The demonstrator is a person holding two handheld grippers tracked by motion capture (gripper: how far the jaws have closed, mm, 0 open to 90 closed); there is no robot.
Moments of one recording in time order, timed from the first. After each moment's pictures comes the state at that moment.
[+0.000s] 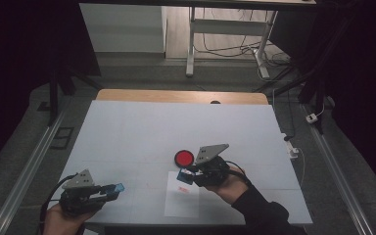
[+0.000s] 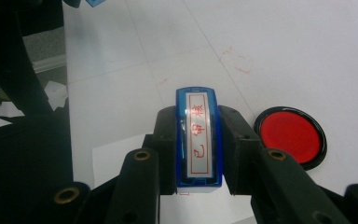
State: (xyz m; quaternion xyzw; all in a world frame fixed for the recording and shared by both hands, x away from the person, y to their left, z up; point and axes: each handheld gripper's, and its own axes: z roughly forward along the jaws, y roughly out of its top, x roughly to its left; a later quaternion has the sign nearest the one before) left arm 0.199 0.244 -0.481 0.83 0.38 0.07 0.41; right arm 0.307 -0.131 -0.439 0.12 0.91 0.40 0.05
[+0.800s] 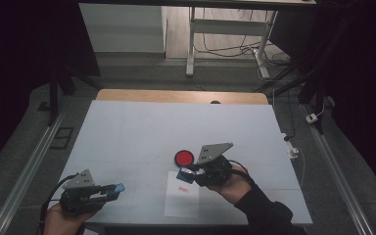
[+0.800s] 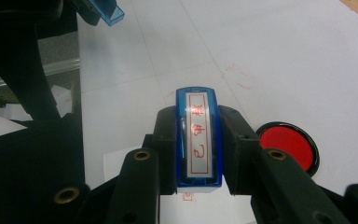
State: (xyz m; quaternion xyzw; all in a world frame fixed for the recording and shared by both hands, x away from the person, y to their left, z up) left arm 0.200 0.243 -0.480 0.83 0.37 0.07 0.41; right arm 0.300 -0.133 -0.423 0.10 0.90 0.42 0.05
